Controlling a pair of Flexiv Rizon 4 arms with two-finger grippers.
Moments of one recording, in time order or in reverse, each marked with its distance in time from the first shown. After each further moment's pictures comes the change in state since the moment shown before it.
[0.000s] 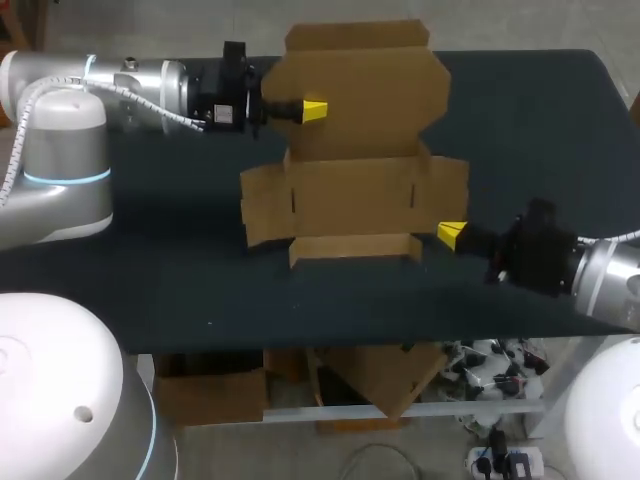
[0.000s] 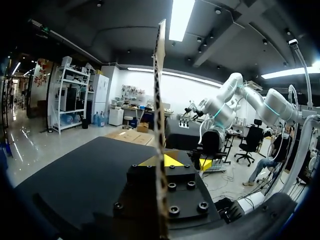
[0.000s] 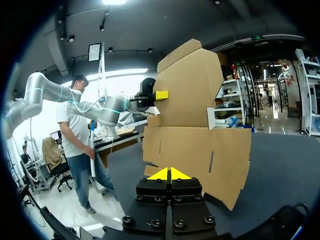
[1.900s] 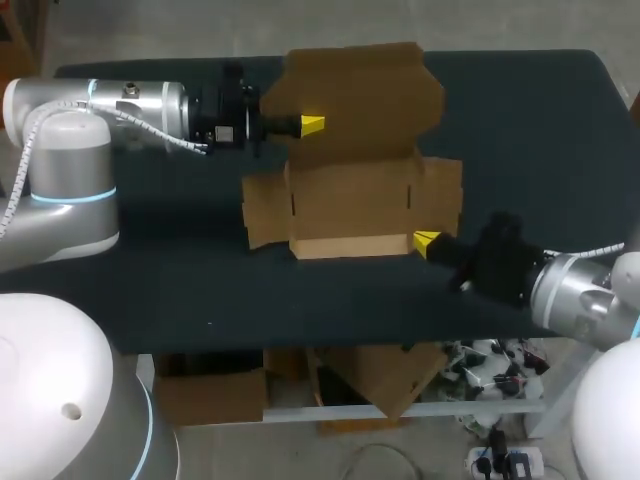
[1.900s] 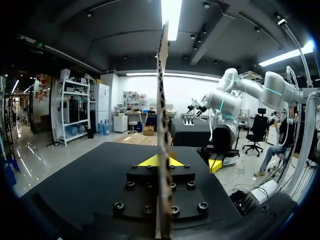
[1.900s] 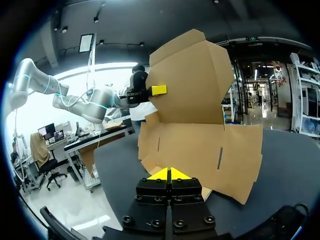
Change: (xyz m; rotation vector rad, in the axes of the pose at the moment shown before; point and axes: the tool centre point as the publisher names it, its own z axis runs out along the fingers) left arm -0.006 0.025 -0.001 0.024 -0.037 0.116; right arm 0.008 -0.024 0.034 0.050 -0.120 -0.020
